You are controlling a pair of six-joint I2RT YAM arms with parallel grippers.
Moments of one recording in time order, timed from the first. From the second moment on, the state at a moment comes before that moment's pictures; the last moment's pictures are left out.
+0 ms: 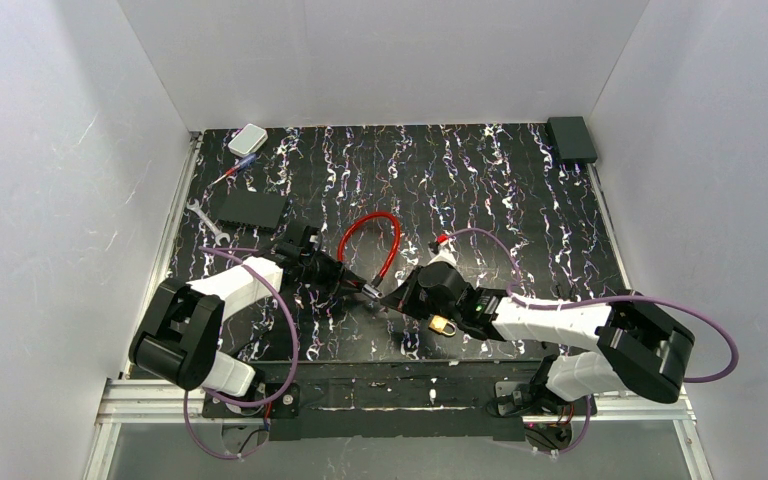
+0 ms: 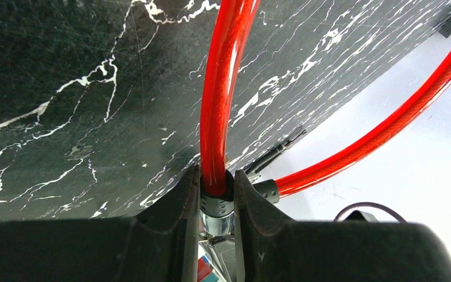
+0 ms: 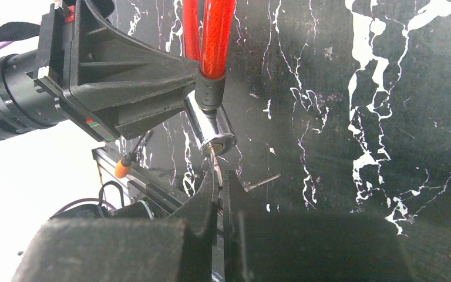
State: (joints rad) left arm -0.43 1.44 0.67 -0.24 0.45 -1.43; right arm 1.05 1.33 0.57 0.17 0.12 1.23
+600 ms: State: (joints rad) left arm -0.44 1.43 0.67 -0.20 0.43 -1.49; right arm 1.05 1.32 0.59 0.18 0.18 1.10
